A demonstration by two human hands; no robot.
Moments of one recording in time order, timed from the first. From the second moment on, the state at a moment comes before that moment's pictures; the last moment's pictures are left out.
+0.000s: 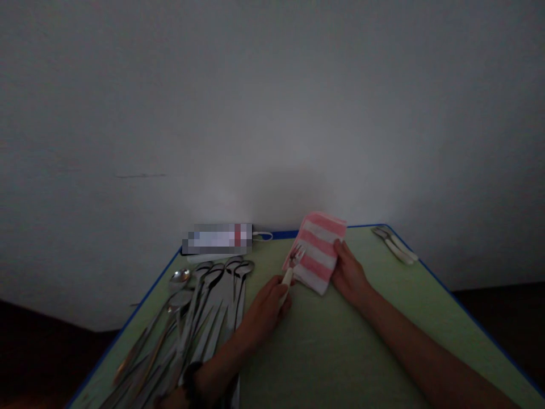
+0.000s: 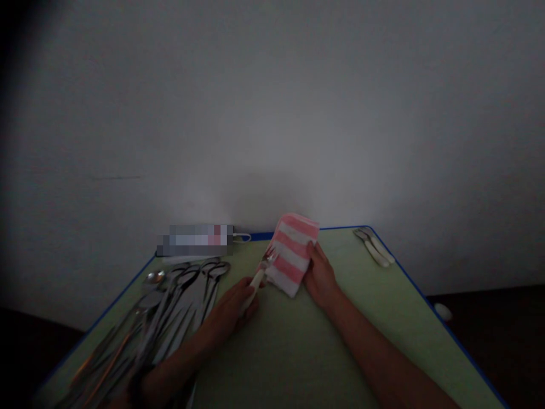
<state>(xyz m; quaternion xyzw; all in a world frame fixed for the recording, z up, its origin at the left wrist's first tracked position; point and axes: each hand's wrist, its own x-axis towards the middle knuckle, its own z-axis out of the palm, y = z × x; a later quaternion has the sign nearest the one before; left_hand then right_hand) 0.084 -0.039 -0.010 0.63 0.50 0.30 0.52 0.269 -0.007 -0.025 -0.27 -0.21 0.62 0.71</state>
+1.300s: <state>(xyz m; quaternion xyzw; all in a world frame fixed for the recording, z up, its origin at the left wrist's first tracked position) 0.085 -0.048 -0.010 0.72 0.43 0.29 0.45 0.261 -0.006 -0.033 -0.27 -0.29 0.68 0.62</state>
